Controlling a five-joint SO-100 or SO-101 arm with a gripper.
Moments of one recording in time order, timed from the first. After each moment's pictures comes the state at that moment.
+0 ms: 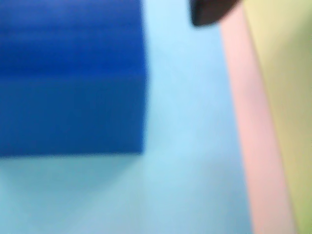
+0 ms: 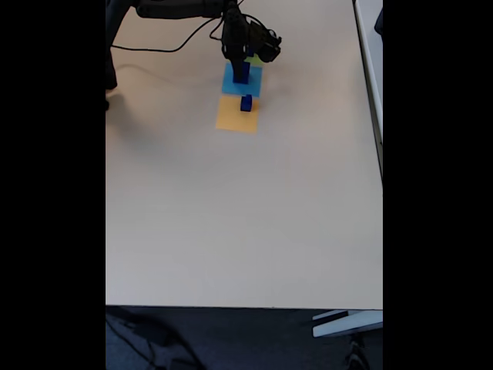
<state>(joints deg) -12.0 58.8 66.6 65.7 110.1</state>
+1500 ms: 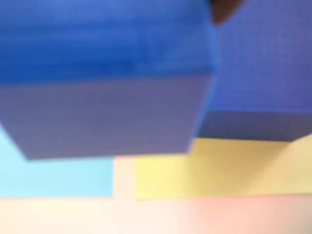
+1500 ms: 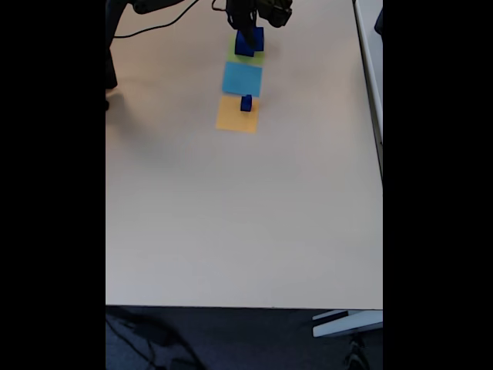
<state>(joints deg) -14.7 60.7 45.2 78.3 111.5</state>
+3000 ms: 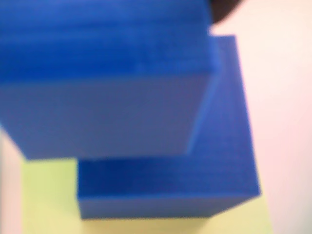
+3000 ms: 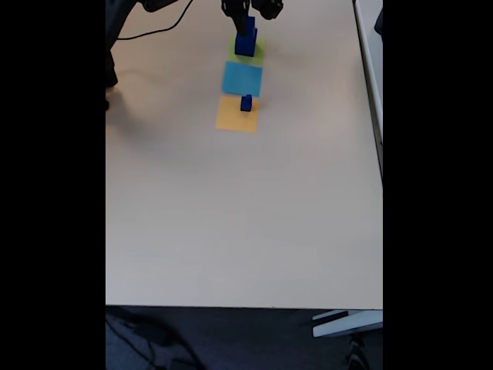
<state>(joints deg) -21.7 52.2 34.4 85.3 122.6</state>
